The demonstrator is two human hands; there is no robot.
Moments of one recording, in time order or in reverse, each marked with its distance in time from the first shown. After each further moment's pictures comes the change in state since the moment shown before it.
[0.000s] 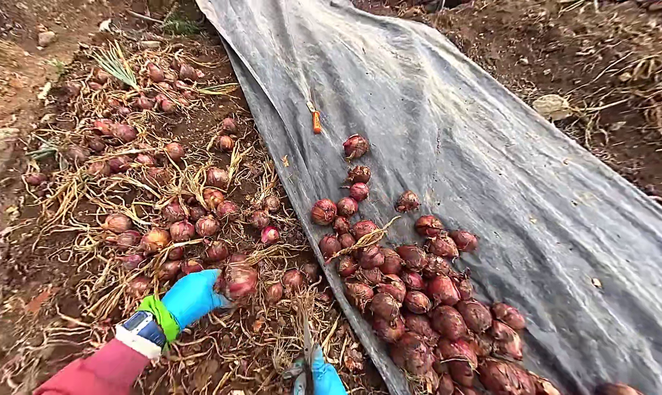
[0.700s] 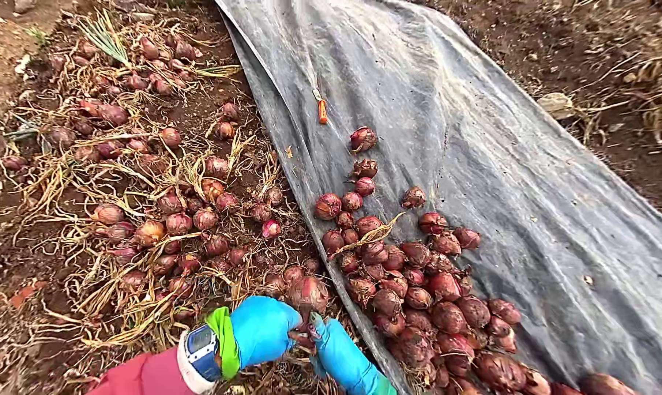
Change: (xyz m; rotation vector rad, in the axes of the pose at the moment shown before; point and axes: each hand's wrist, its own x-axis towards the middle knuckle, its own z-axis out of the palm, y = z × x) left_hand -0.048 0.131 -0.013 0.160 -0.338 0.514; right_hand 0.024 -0.099 -0.011 -0.489 -0.076 -0.166
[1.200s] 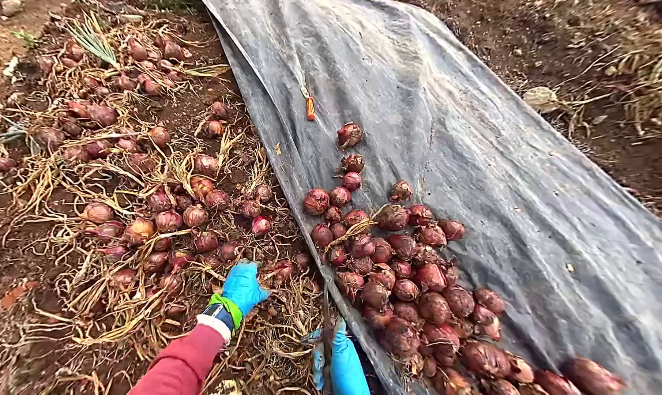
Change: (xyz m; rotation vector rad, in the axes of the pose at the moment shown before) left_hand 0.113 -0.085 0.094 -0.265 0.480 -0.554; right_hand -0.038 0.074 0.008 0.504 0.297 0.055
